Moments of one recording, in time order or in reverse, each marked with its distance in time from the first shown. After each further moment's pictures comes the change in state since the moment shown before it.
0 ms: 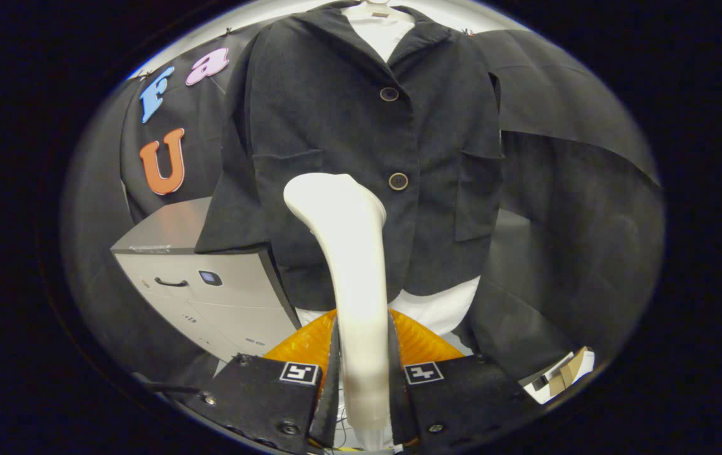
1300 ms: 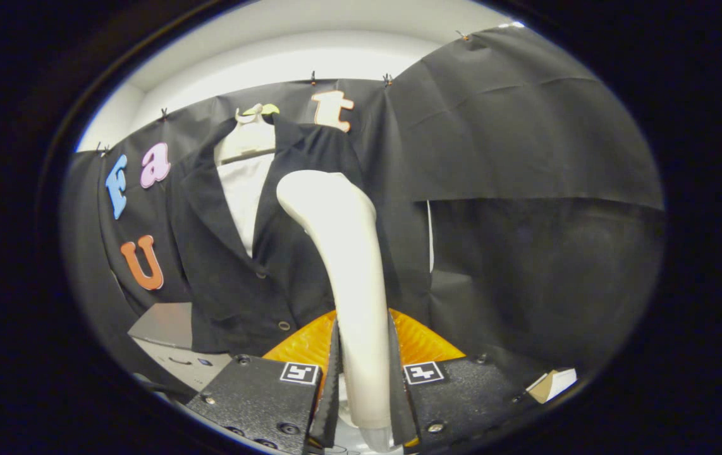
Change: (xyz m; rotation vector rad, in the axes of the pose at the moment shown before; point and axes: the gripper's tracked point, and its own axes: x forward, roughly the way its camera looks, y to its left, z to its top) arm -0.130 -0.174 0.190 0.183 -0.330 -0.084
